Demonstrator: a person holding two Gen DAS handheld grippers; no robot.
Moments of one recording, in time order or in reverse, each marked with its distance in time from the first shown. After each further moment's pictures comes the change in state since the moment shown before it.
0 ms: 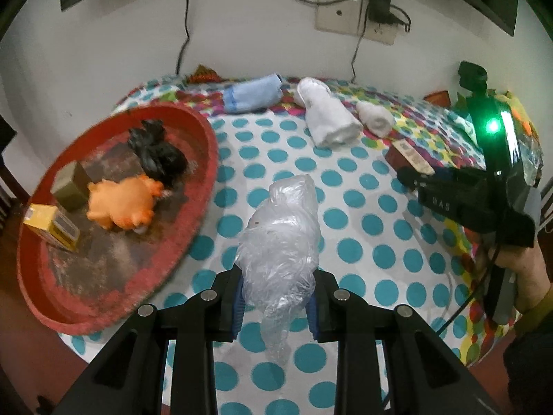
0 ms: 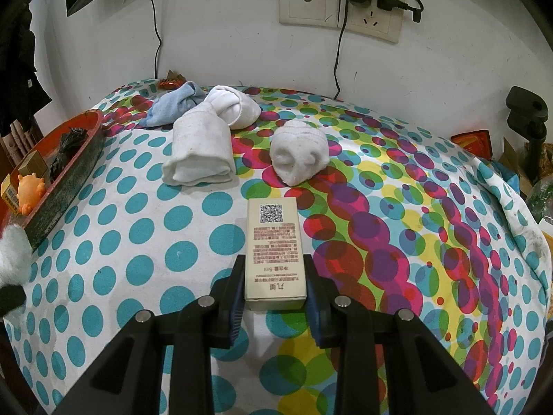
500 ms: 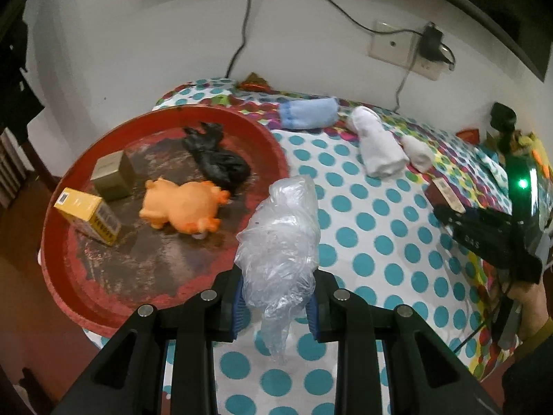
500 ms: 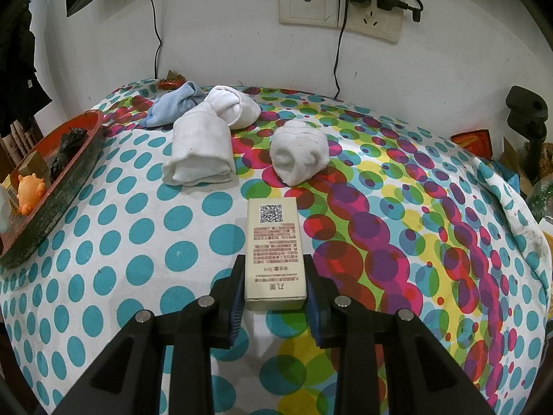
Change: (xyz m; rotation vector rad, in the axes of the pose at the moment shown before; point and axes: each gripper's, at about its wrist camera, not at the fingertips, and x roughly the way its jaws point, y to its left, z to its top) left arm -0.012 0.056 0.007 -0.140 -0.035 0.055; right arm 0.000 0.000 0.000 -0.001 0.000 0.000
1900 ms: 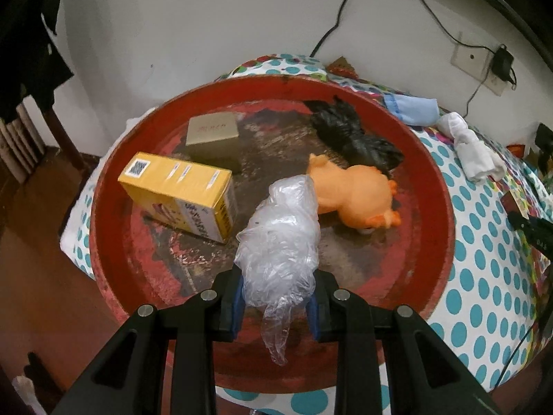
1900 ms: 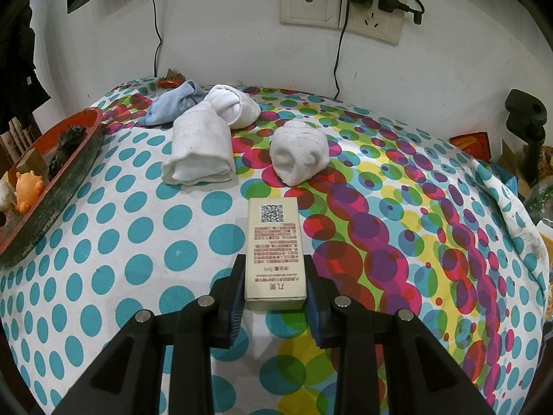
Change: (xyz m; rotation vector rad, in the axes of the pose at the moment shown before) left arm 0.030 0.134 -0.006 -0.071 0.057 0.068; right arm 0.000 0.001 0.000 -0.006 0.001 -0.003
